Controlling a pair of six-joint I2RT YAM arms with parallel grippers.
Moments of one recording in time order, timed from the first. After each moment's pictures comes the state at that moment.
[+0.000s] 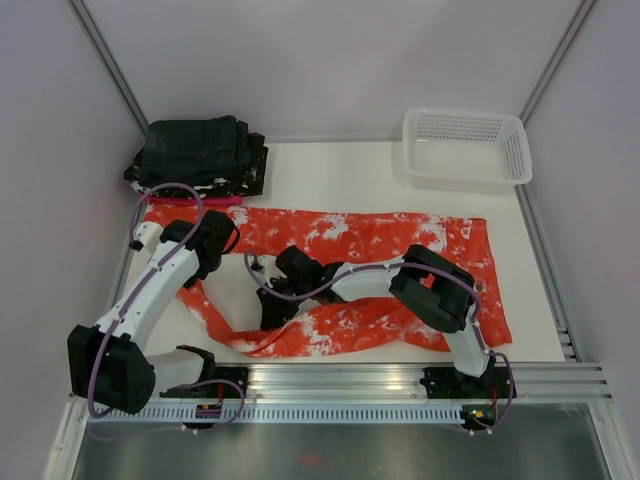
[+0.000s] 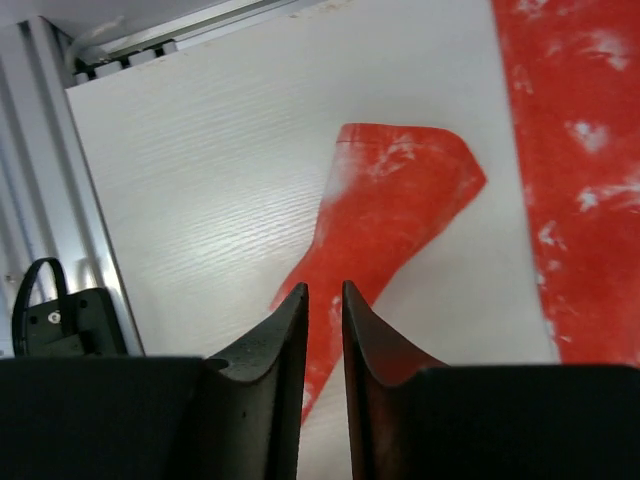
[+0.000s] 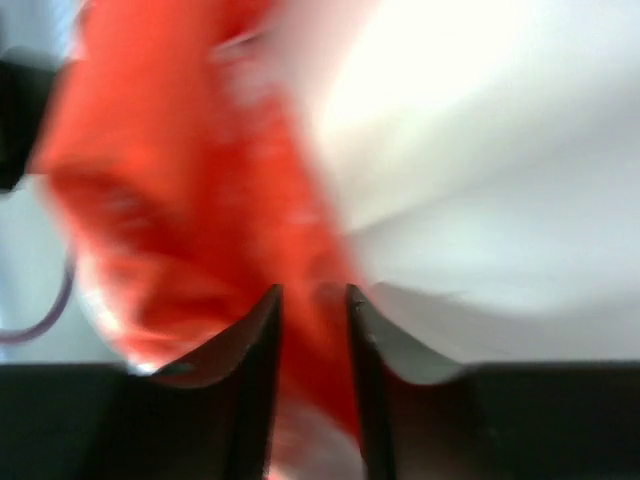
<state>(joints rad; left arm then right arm) -0.30 1.19 1.01 -1.35 -0.91 -1.56 1.10 2.06 1.20 0.14 -0.54 0.40</state>
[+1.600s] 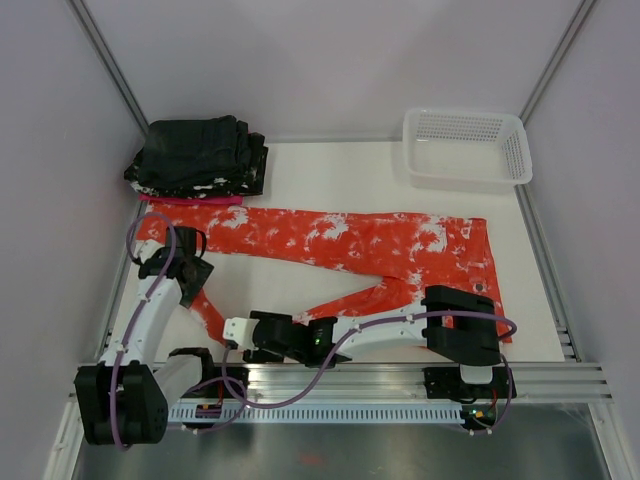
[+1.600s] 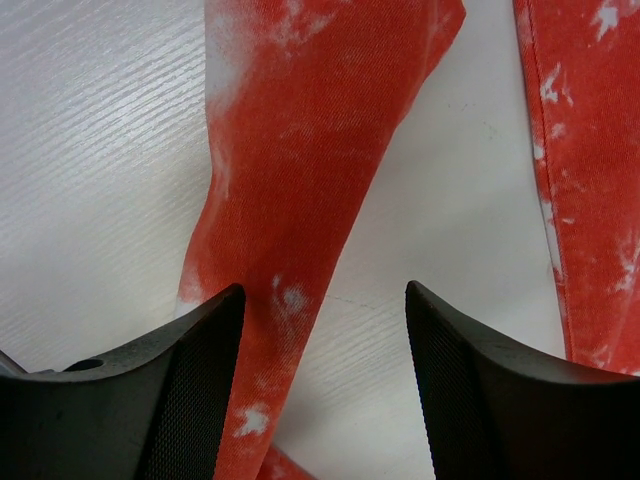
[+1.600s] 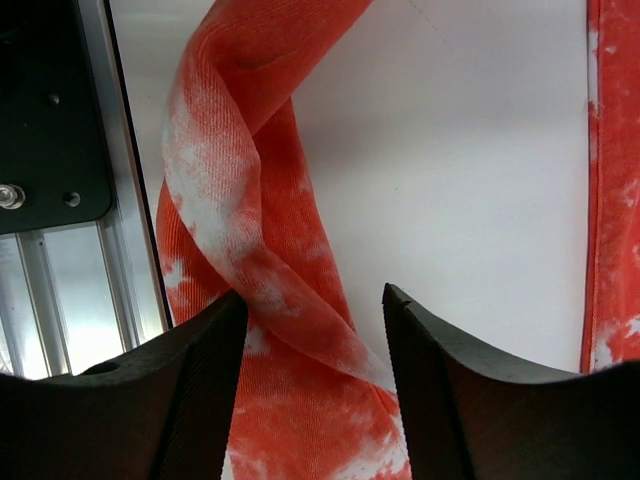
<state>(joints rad) 0.03 1.04 0.68 -0.79 -0.36 -1.02 1.47 1.87 1.16 0.00 0.30 -0.21</state>
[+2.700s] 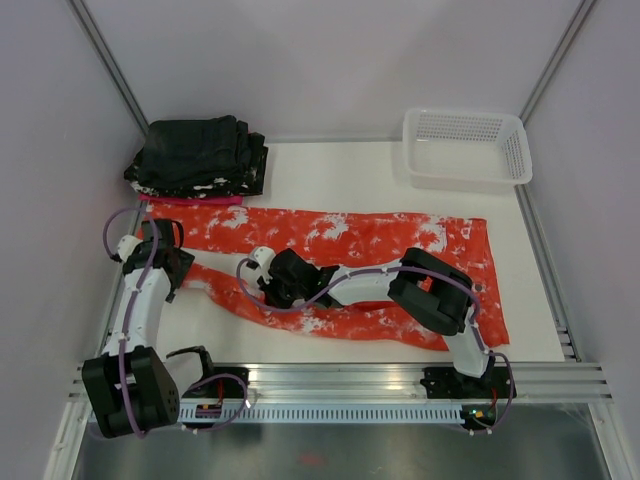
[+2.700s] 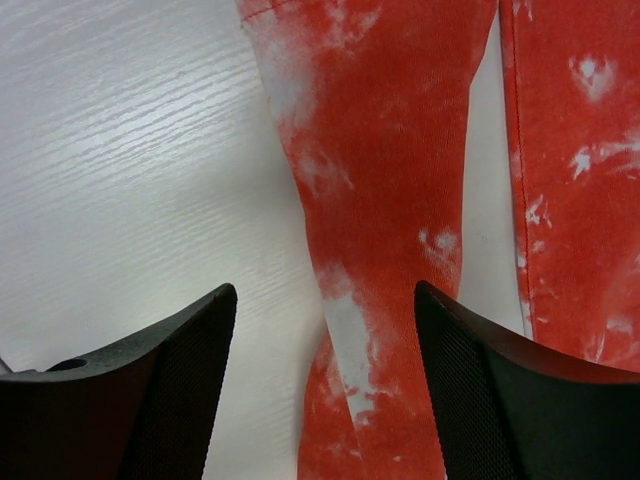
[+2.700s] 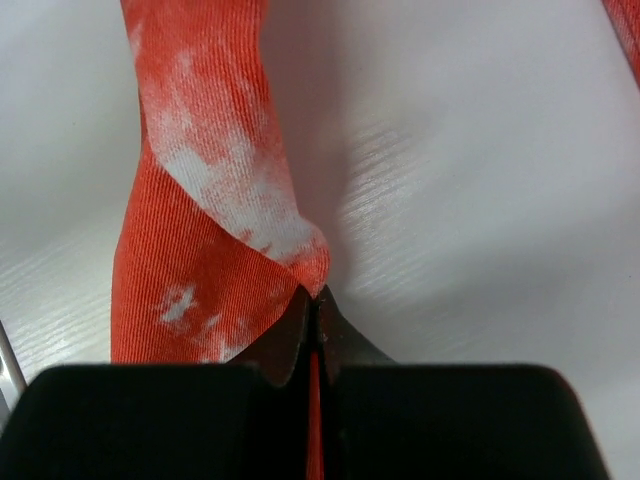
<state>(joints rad) 0.21 1.08 0.74 -0.74 -0.38 -0.93 1.11 2.06 1.22 0.16 -0.12 0.16</state>
